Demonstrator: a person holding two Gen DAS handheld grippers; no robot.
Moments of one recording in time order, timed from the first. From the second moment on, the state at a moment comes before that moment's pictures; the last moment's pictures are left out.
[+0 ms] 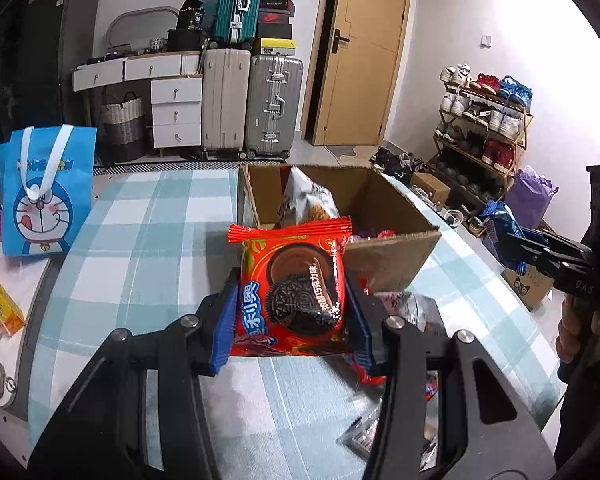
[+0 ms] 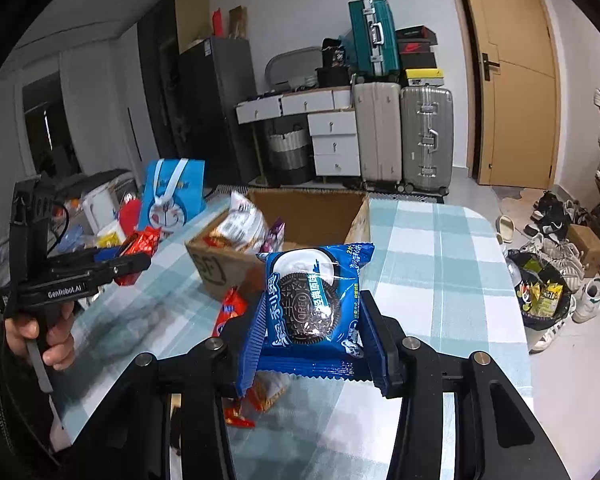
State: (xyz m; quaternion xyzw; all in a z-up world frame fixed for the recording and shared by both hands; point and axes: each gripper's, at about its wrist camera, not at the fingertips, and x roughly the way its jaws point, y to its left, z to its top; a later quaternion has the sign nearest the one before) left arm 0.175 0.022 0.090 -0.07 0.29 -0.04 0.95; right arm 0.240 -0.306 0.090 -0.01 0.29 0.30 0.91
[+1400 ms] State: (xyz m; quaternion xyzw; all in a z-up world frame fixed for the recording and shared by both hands) left arm 0.309 0.027 0.087 -0.04 0.28 0.01 0.96; right arm 0.331 -0.256 0.099 0.03 0.29 0.31 0.91
